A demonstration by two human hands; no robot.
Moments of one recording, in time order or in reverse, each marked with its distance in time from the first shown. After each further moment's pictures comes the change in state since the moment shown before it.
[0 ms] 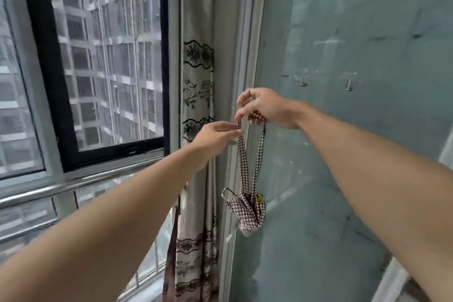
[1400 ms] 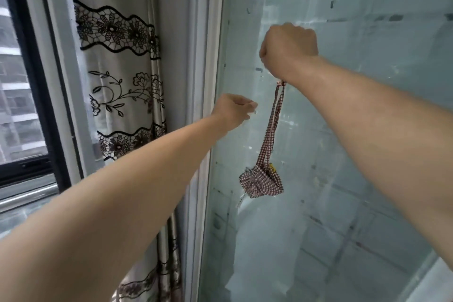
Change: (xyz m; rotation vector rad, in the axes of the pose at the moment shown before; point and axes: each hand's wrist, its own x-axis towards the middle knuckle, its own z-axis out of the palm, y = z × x) left_hand 0.255 0.027 0.137 -0.070 0.023 0.045; right_hand 0.123 0.046 -0.172 -1.275 0.689 0.064
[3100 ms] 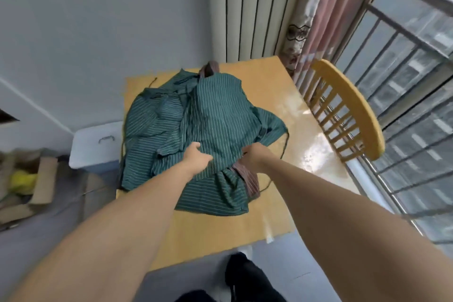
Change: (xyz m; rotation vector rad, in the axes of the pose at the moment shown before) left_hand -1.380 -0.168 -0.472 -0.146 1.924 -1.387; right_hand -1.081 -0.852 -0.462 0.445 -1.138 -2.048
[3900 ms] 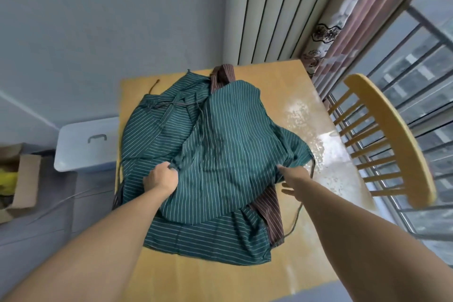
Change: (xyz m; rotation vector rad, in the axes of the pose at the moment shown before) left_hand 0.135 -0.059 -0.082 0.250 0.230 -0.183; right_hand 0.120 0.027 -0.014 0.948 0.166 0.549
